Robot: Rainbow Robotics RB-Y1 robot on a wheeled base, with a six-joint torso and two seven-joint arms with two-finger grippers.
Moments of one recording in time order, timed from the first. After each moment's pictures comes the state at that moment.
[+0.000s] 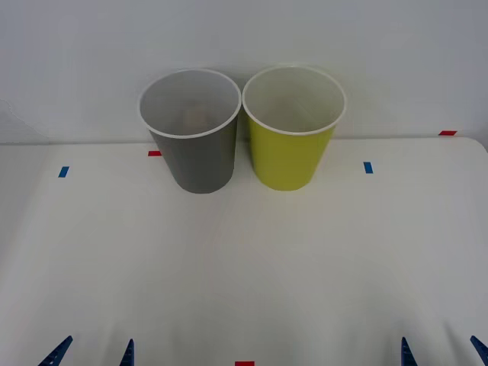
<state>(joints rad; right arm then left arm) 0.98 -0.35 0.17 -1.95 -0.26 -0.42 1.69 1.00 0.33 -0.24 -2.01 0.12 -0.33 -1.52</state>
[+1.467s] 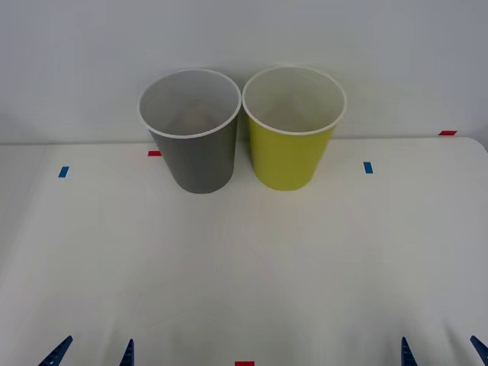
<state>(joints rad) 0.98 -0.35 0.17 -1.95 -0.26 -0.42 1.69 1.00 0.33 -0.24 -2.01 0.12 -0.33 -1.52</state>
